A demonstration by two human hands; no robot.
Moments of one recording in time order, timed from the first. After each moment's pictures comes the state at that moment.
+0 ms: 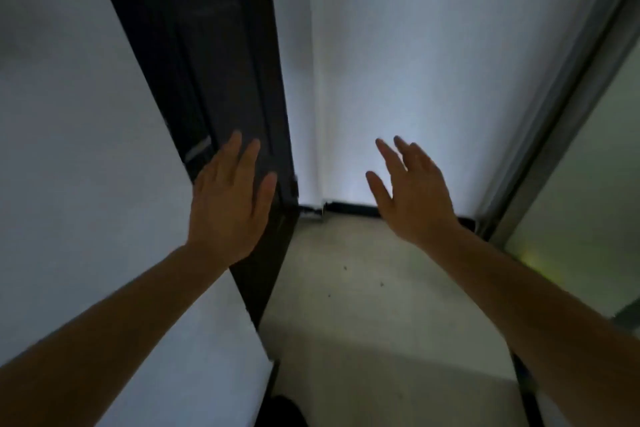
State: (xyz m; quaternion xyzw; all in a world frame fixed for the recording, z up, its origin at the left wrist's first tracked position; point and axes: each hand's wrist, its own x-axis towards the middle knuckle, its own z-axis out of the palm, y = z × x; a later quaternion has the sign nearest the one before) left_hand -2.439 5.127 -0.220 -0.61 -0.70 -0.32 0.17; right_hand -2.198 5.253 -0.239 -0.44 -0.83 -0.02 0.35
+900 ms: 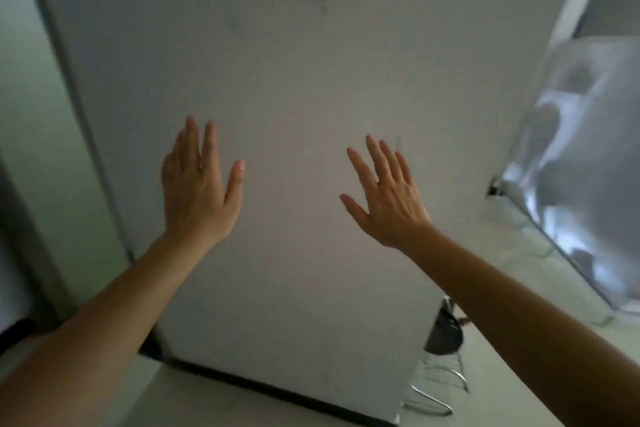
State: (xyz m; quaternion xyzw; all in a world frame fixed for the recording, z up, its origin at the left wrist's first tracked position) left_hand -1.918 4.868 -0.048 -0.88 -0.14 -0.45 -0.07; right_hand -1.777 4.605 -0.060 -0.87 -0.37 -0.33 0.06
